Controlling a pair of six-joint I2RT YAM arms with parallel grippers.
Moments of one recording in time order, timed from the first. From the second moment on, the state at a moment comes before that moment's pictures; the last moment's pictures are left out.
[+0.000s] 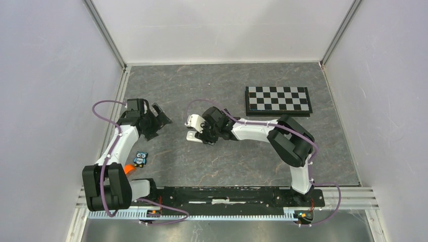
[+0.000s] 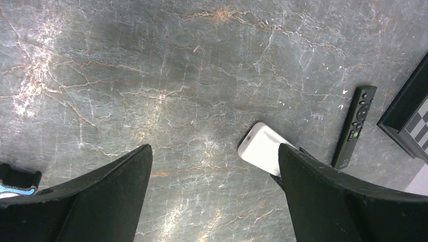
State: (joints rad) left arm 0.07 1.23 0.79 -0.52 0.18 -0.63; right arm 0.92 1.96 1.23 -0.12 -0.15 -0.40
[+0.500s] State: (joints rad) left arm 0.07 1.15 0.83 -0.60 0.20 -0.63; right arm 0.89 1.96 1.20 -0.06 0.31 0.10
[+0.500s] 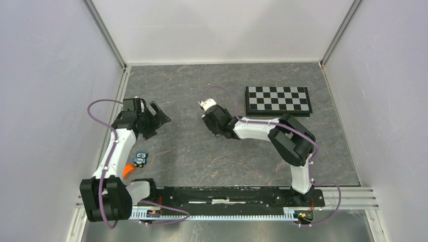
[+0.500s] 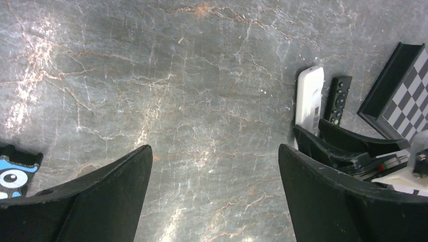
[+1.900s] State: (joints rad) left arm 0.04 0.63 1.49 -1.12 0.07 -0.54; right arm 0.83 0.49 1.19 -0.58 1.19 0.16
